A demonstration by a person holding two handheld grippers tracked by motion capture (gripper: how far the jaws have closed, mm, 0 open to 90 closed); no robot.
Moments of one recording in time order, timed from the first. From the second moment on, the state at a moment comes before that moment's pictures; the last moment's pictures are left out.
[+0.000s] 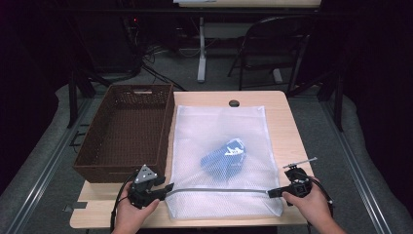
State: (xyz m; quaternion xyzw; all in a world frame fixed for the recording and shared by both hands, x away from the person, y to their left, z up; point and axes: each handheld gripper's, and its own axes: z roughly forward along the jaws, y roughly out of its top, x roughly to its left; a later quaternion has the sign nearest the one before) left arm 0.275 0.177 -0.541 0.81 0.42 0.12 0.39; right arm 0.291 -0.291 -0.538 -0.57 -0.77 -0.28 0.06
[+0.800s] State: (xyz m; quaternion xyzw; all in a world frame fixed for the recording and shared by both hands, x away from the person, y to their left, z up) left arm 0.260 0.210 -0.503 0.79 0.42 0.14 0.42; right arm 0.275 -0.270 -0.506 -0.47 -0.80 -0.36 -0.08
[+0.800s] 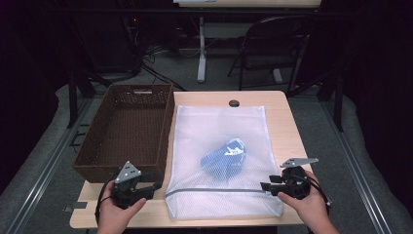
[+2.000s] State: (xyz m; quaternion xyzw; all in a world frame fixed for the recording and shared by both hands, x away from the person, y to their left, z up) left arm 0.242 0.287 -0.535 0.76 0.50 0.15 0.39; right arm 0.229 -0.262 -0.537 -0.46 -0.78 -0.39 -0.18
